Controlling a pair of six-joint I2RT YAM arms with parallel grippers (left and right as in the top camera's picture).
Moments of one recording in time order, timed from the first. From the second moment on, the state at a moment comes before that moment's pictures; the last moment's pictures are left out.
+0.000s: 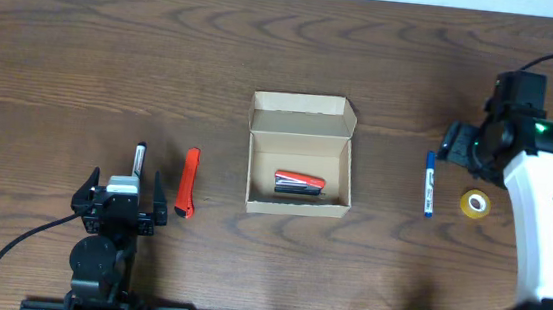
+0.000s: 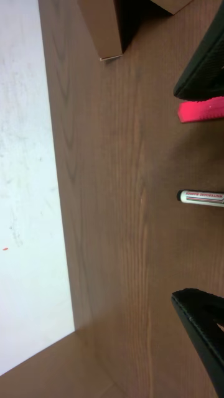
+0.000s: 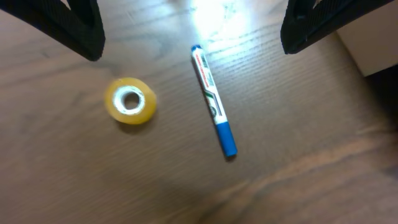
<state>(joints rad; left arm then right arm) -0.06 0.01 0.09 -0.27 -0.13 0.13 -0.12 1.50 1.28 -1.05 0.12 0.27</state>
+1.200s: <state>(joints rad) -0.06 0.01 0.09 -0.27 -0.13 0.13 -0.12 1.85 1.08 -0.78 0.00 0.06</state>
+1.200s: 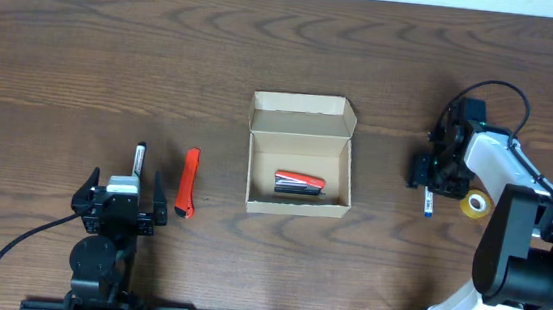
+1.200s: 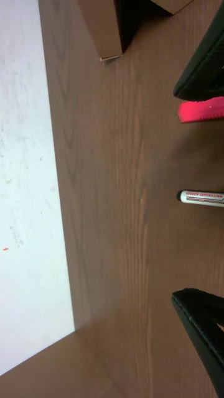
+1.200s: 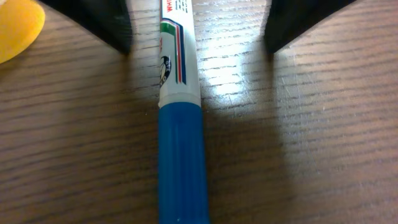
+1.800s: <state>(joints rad) -0.06 0.01 0.09 -0.27 -0.13 0.13 -0.12 1.83 1.06 -0.74 -0.04 0.03</state>
